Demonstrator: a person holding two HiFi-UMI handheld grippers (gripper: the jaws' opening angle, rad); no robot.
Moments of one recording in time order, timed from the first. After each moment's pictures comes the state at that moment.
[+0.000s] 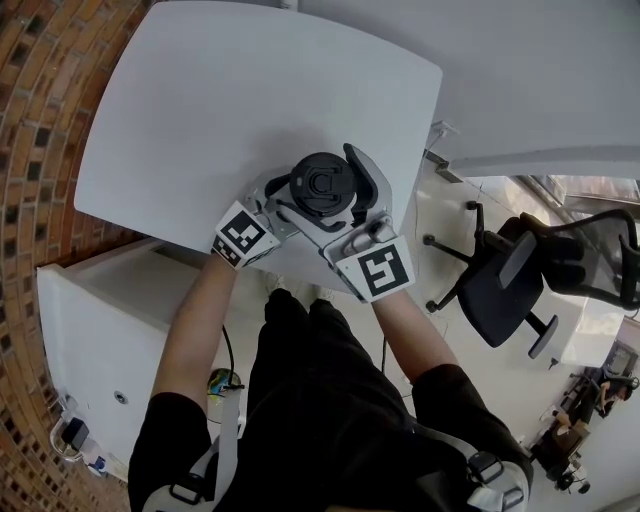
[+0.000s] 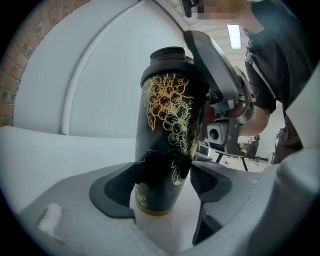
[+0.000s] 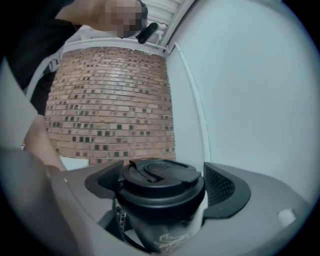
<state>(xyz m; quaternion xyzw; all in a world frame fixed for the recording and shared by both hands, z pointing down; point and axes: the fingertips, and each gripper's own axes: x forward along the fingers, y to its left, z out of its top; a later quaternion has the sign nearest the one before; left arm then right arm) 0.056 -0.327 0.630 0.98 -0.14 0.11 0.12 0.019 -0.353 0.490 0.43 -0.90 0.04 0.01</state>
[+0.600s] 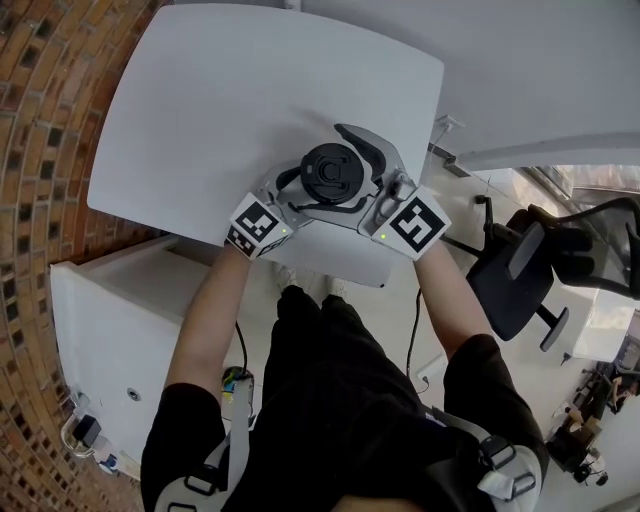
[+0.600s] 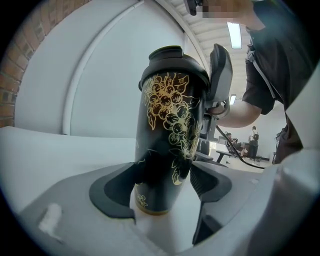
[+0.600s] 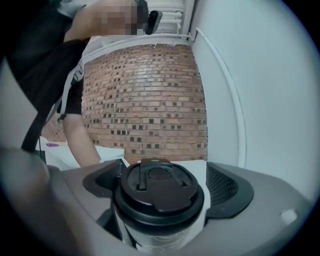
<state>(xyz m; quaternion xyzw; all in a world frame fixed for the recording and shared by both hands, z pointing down) 0.057 -0.329 0.629 0.98 -0.15 0.11 0.12 0.006 -0.341 0.493 0.22 -0.97 0.03 0.07</state>
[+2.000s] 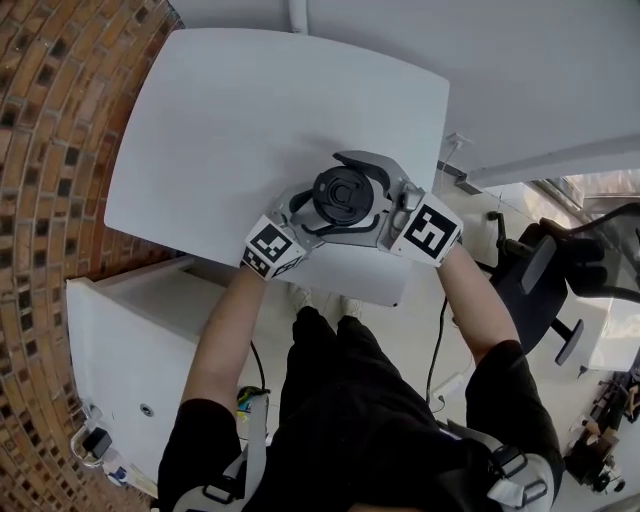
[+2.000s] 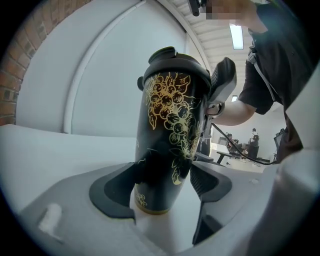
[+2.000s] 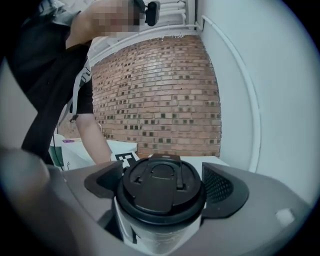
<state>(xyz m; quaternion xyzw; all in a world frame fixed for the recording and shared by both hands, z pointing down) 0.057 -0.327 0.629 0.97 -0.15 0.11 0.13 0.003 -0.329 0.501 0.12 -0.98 0.00 0.12</state>
